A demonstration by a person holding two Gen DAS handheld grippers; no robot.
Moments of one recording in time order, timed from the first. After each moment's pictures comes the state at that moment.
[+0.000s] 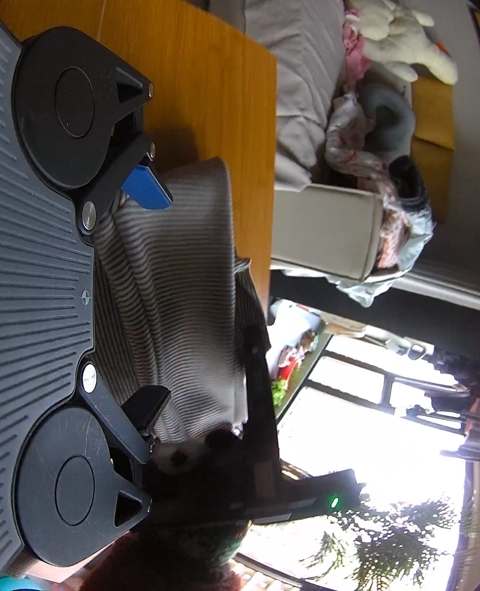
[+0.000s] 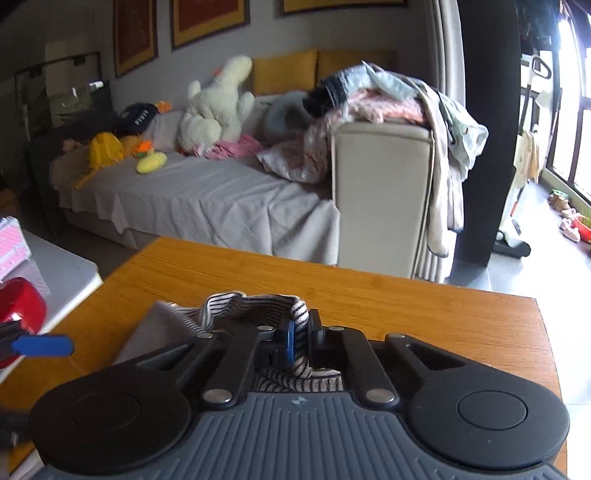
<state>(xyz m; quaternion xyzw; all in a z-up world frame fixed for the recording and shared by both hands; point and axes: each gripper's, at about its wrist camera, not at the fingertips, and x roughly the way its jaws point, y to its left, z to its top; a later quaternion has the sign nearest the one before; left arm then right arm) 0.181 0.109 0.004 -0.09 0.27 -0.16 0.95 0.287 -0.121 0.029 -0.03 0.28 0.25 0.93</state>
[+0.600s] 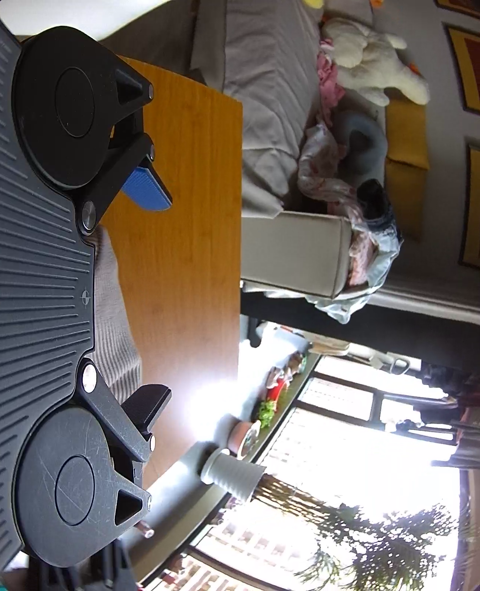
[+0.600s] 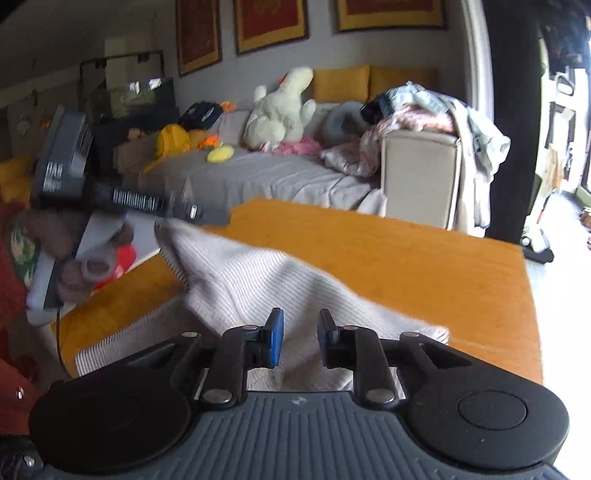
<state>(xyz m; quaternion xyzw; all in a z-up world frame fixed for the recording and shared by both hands) 0.142 0.100 0.057 -0.05 0.27 -0.13 0.95 0.097 -0.189 0.039 -0.04 0.24 0.29 0.92</state>
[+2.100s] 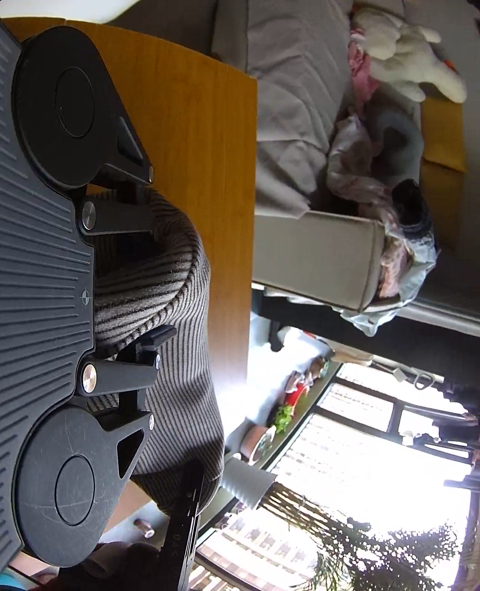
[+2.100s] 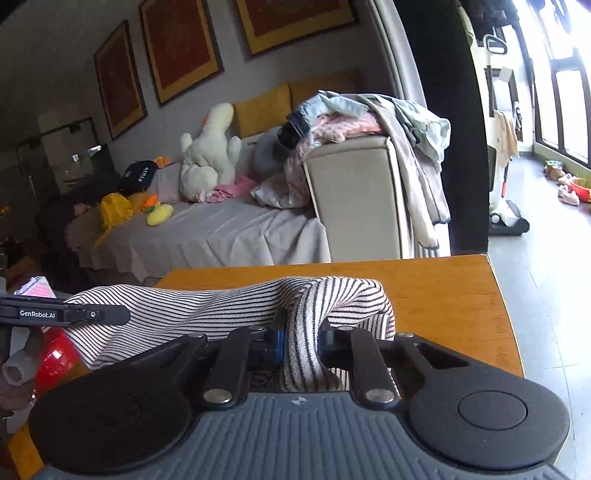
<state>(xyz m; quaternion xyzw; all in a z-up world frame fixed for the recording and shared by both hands) 0.211 0.113 0.044 -0.09 0.31 -0.14 0.94 0.230 -0.227 0.028 0.07 0.25 0.25 0.93</state>
